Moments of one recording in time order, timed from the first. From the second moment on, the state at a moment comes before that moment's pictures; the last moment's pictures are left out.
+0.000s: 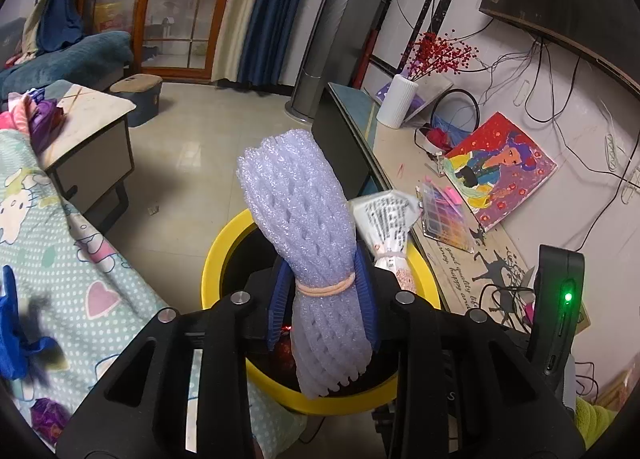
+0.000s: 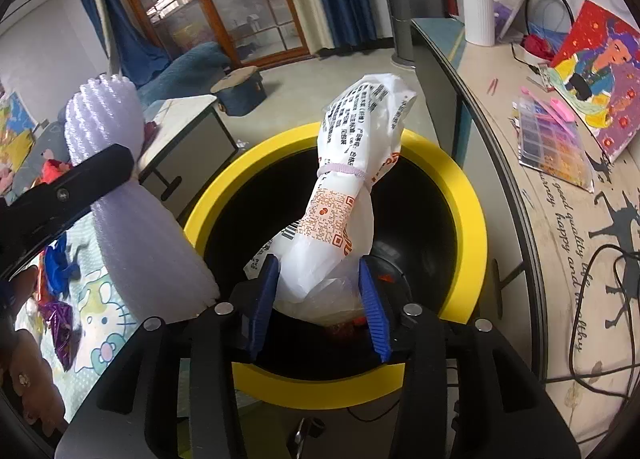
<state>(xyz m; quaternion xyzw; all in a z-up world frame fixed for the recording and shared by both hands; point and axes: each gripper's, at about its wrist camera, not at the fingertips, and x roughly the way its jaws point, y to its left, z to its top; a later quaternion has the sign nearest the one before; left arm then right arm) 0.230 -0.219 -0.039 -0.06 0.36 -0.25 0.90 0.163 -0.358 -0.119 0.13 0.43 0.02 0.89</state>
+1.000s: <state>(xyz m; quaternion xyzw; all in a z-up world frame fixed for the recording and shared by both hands) 0.193 -0.159 -0.001 -0.08 0.32 -0.18 0.93 0.140 -0.356 -0.062 0.14 0.35 0.01 0.92</state>
